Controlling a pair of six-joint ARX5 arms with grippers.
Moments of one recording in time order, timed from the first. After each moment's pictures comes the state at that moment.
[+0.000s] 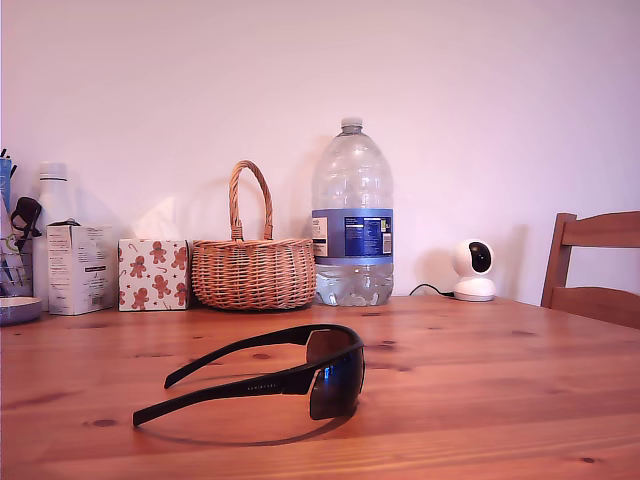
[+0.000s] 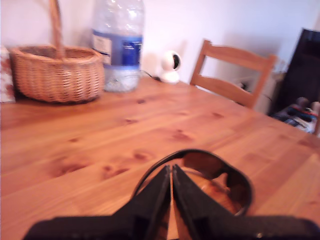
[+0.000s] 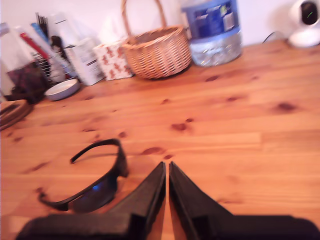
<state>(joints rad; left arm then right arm) -0.26 0.02 0.11 -0.19 0.38 -0.18 0.19 0.01 0.11 -0.29 -0.30 0.21</state>
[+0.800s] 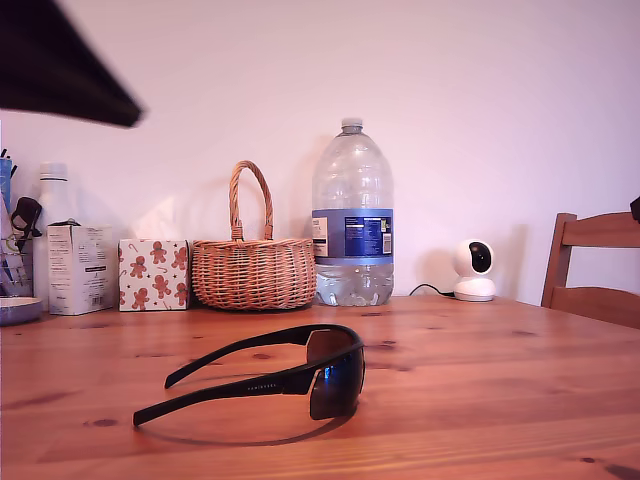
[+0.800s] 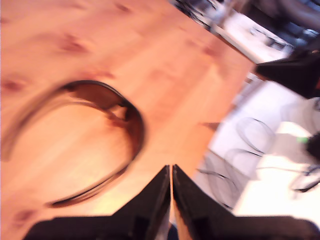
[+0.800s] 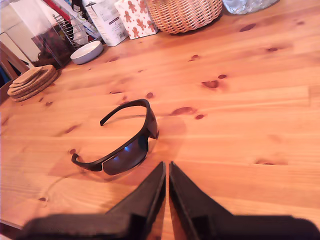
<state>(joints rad) -0.55 0.91 0.69 -0.44 0.54 -0.20 0.34 0.14 0.11 -0.29 -0.28 0.27</state>
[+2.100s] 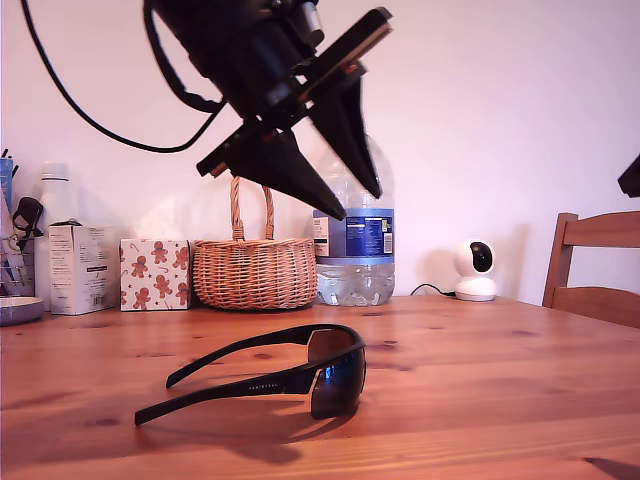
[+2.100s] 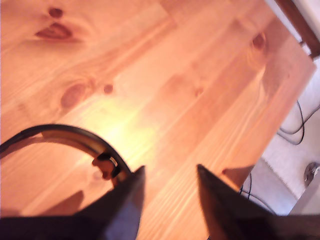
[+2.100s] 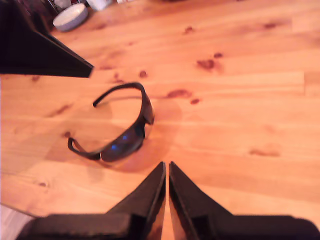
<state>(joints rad) -0.78 1.65 1.27 -0.51 0.23 -0.39 0.34 0.43 0.34 -0.39 -0.28 0.21</state>
